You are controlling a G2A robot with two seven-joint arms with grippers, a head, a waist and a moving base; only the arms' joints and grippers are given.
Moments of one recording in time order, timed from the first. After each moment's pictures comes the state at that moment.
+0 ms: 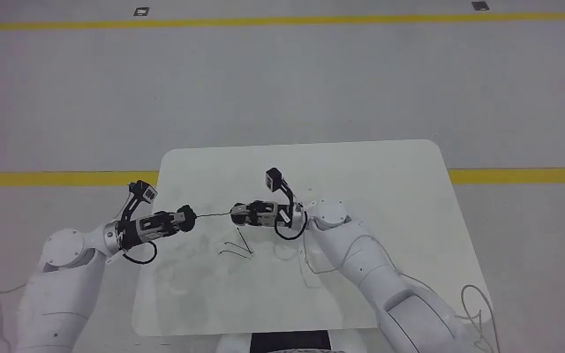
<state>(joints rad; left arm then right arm) 1.49 -0.99 -1.64 -1.33 -0.53 -0.32 -1.39 -0.96 -1.65 1.01 -0.67 0.32 -0.34 1.12</state>
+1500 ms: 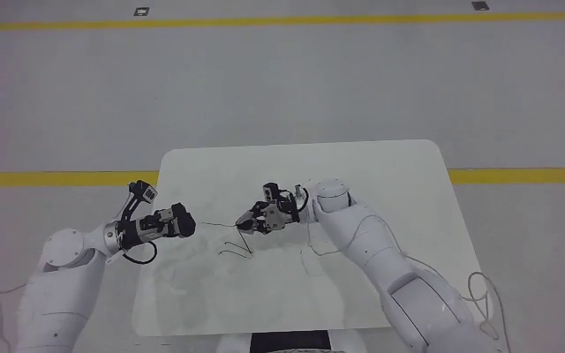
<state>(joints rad) 1.49 -0.99 -1.64 -1.33 -0.53 -0.32 -1.39 -0.83 -1.63 0.95 -0.58 0.41 0.35 1.35</state>
